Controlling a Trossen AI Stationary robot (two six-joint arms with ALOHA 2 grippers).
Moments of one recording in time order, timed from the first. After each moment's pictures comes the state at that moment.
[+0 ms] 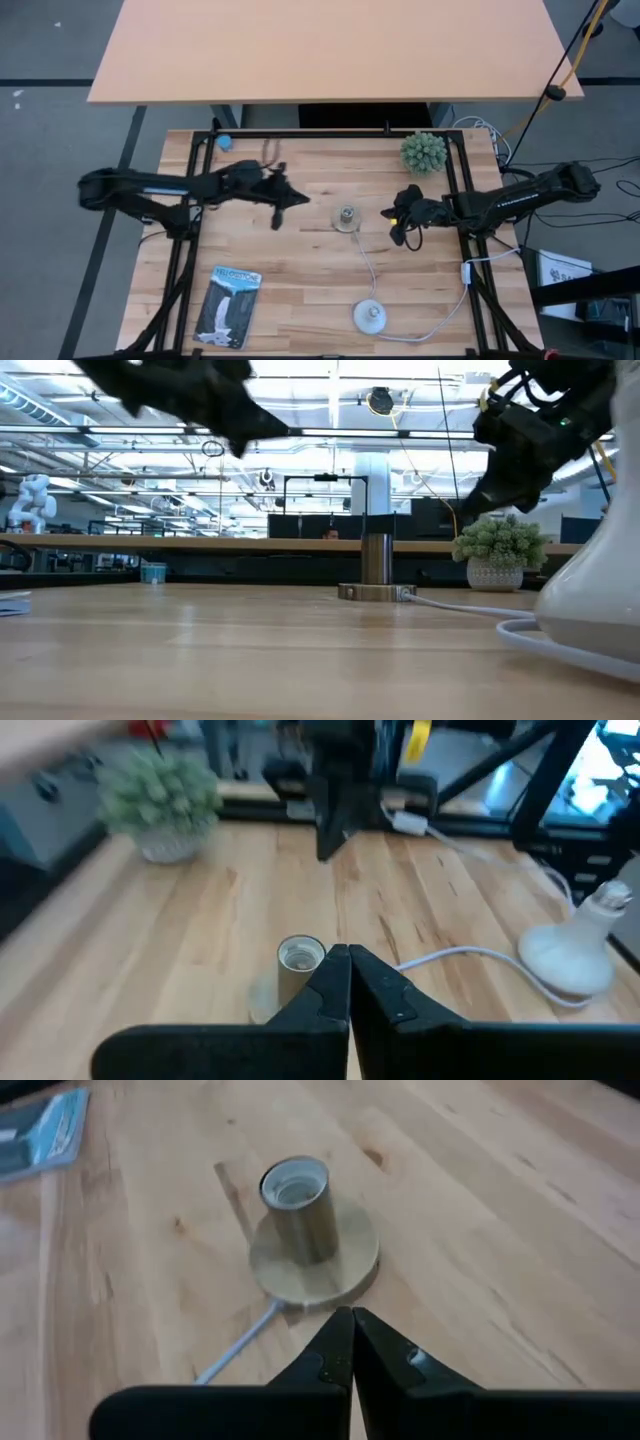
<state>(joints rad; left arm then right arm) 0.19 1.25 0.69 0.23 0.26 0.01 0.12 0.99 0.44 -0.12 0.36 0.52</state>
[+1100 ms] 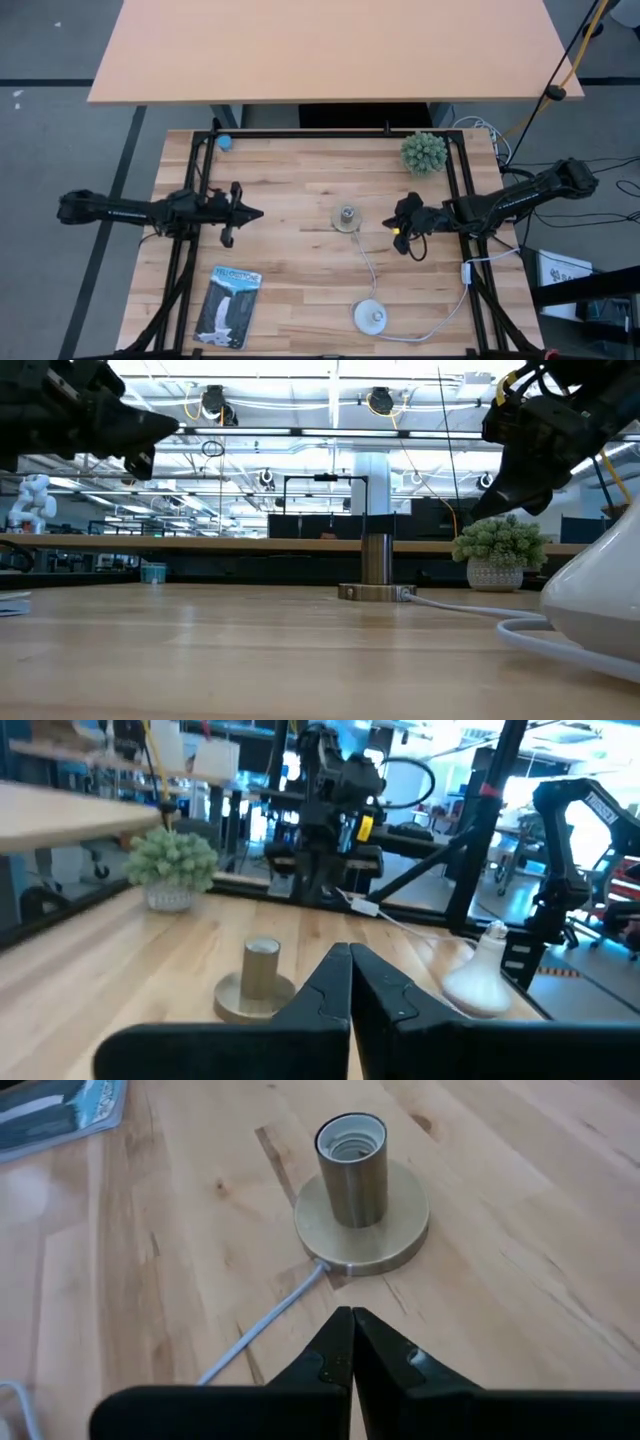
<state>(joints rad) 0.01 0.43 0.01 0.49 0.07 -0.16 0.22 0.99 0.44 -0.15 0.34 0.57</state>
